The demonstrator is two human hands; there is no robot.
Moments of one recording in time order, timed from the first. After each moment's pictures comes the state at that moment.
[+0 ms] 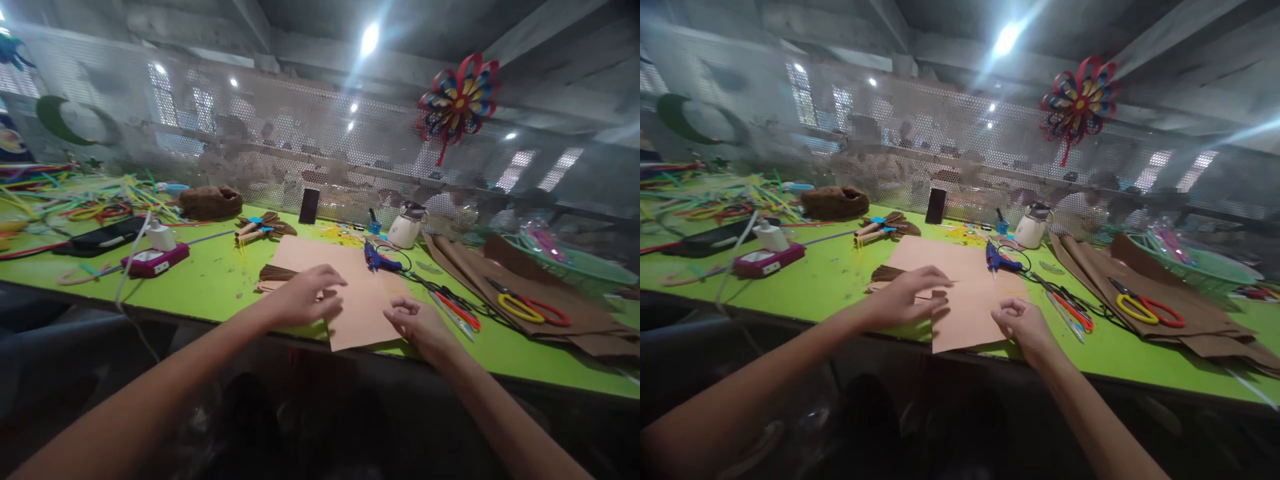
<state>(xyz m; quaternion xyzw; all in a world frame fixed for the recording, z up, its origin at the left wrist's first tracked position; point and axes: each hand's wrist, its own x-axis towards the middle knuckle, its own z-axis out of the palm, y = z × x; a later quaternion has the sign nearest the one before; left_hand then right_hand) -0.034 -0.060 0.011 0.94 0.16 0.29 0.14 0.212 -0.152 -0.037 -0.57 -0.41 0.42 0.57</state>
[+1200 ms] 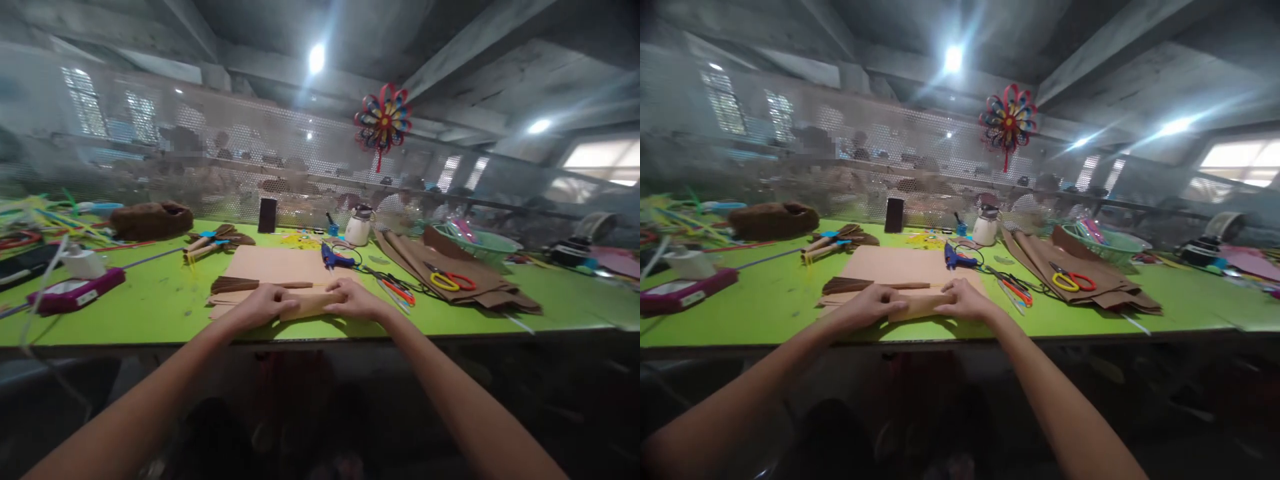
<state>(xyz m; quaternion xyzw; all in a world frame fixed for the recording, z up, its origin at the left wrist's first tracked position) -0.009 -0.054 -0.005 0.87 0.31 0.20 0.32 0.232 -0.126 -0.012 -0.59 -0.76 0.11 0.24</state>
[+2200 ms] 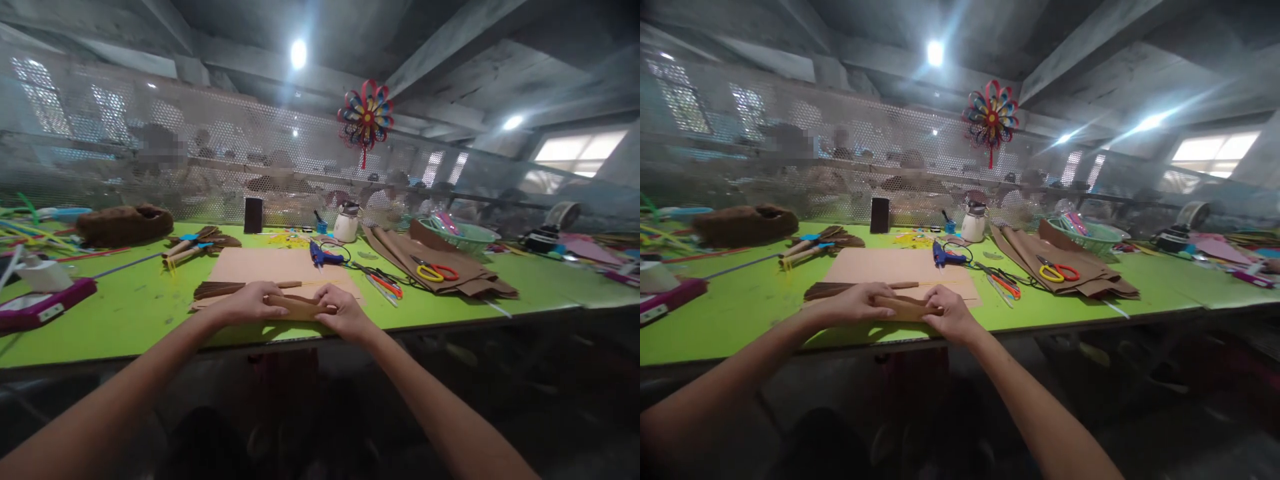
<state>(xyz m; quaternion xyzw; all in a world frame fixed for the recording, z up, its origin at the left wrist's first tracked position) -0.010 -0.028 0.004 0.92 0.24 0.10 0.29 0.203 -0.152 -0.037 -0.49 -0.72 0.11 0.47</state>
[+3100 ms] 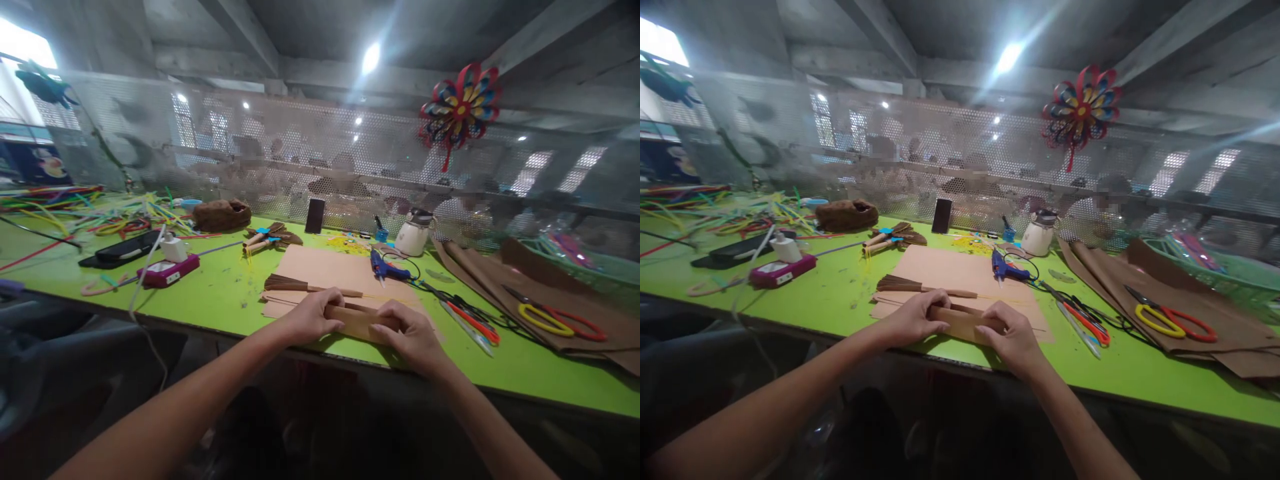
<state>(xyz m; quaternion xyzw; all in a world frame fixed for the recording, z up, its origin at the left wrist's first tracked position) -0.017 -0.061 -0.019 0.88 0.28 0.25 0.29 0.196 -0.146 -0.036 -0.54 -0.71 0.12 0.44</state>
